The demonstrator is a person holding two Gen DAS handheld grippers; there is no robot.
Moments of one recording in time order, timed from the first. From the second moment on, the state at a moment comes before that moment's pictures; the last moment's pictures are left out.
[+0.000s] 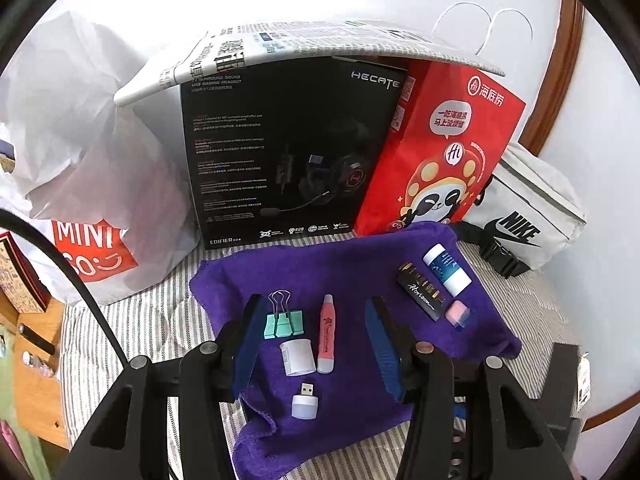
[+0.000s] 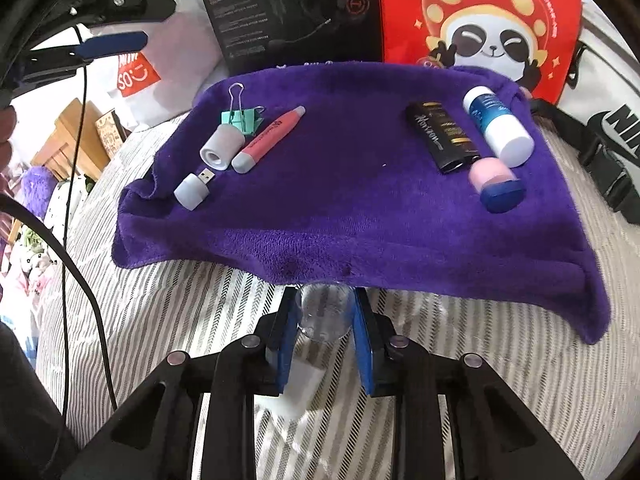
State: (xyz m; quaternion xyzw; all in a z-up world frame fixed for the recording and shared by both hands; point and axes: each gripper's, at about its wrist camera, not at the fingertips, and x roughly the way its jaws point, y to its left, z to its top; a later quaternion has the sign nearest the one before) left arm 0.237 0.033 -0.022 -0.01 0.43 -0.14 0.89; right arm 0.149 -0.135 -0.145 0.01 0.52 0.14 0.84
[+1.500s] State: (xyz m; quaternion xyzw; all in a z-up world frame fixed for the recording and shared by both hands) left arm 0.125 -0.089 -0.133 0.06 0.54 -0.18 0.82; right arm 0.064 -0.260 -0.154 0.01 0.45 0.08 0.89
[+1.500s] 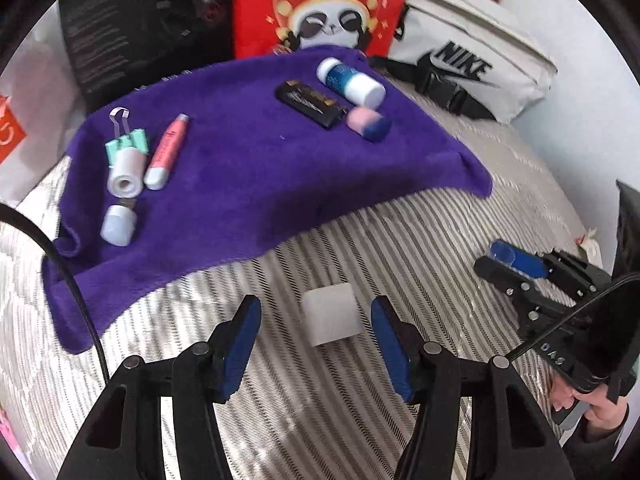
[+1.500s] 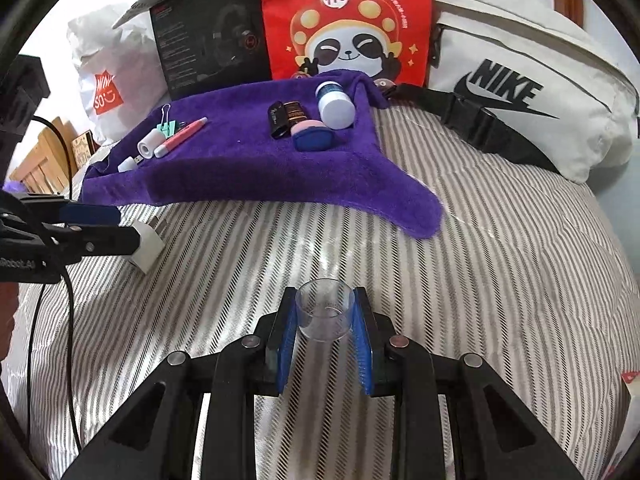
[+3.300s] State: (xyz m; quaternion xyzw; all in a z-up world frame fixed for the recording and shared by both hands) left arm 0.120 -0.020 -0.117 0.03 0.49 -0.18 0.85; right arm 0.075 -0.261 -0.131 0.03 0.45 0.13 0.89
